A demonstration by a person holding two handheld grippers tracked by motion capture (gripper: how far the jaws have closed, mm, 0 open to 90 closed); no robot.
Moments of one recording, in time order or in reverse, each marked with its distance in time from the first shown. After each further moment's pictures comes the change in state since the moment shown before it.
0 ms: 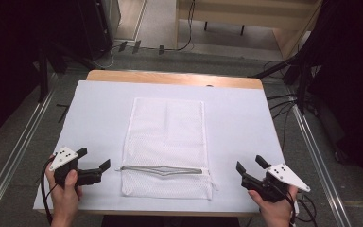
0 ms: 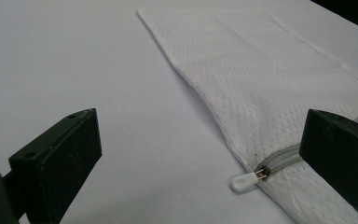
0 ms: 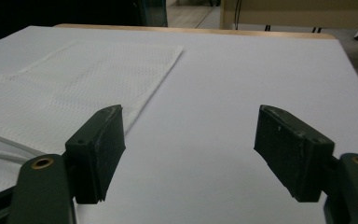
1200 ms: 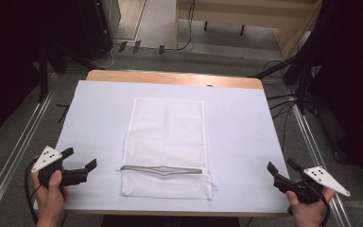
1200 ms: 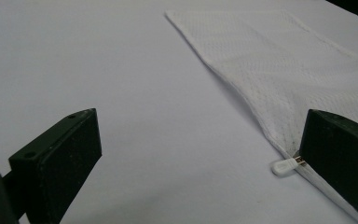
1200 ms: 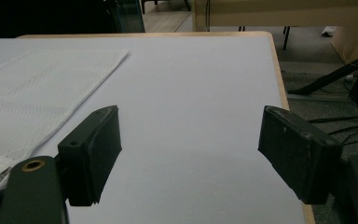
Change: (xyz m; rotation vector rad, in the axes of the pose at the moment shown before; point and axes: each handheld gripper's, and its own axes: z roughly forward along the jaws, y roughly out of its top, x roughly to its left) left arm 0.031 -0.004 -0.018 -0.011 0.031 0.012; right arm -0.079 -0.007 -0.030 -0.027 -0.066 0.052
